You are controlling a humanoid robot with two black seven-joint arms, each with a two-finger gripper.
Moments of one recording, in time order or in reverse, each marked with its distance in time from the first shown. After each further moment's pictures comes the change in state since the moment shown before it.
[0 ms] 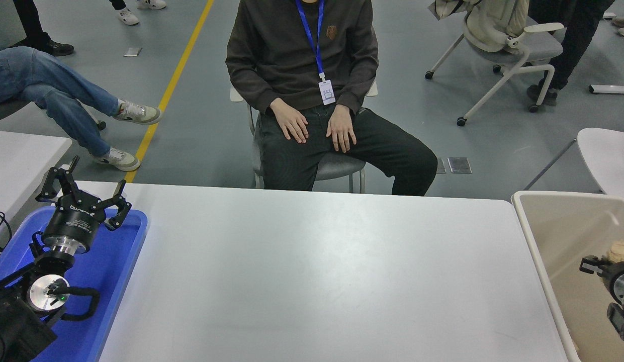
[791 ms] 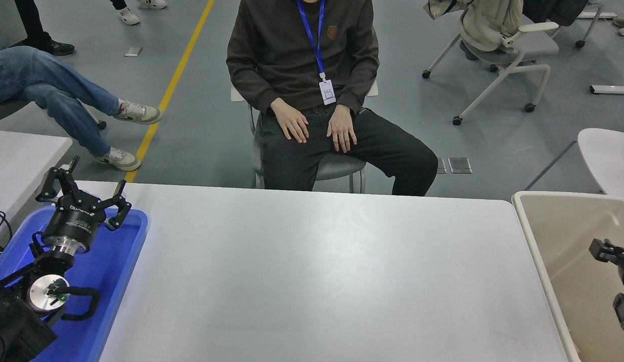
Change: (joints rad) left arm 0.000 0.000 0.000 0.000 0.000 0.000 0.000; right arm 0.005 0.033 0.015 -0.135 0.178 -0.008 0.000
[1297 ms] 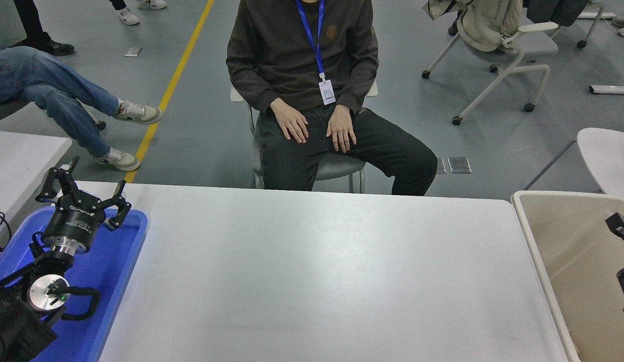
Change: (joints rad) left arm 0.000 0.000 0.000 0.000 0.000 0.000 0.000; right arm 0.079 -0.060 0.160 0.081 0.368 0.008 -0.004
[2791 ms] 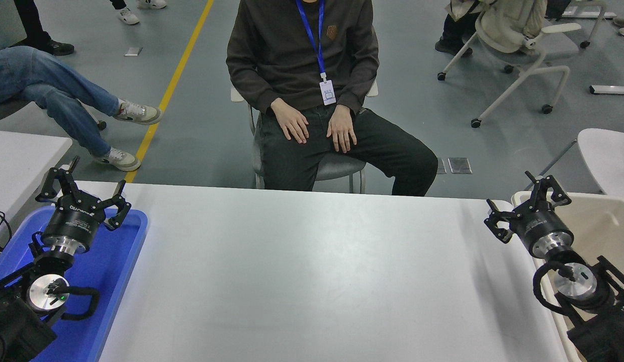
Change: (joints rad) left arm 0.000 0.000 0.000 0.000 0.000 0.000 0.000; right arm -0.313 0.149 1.440 0.719 0.073 0.361 0.166
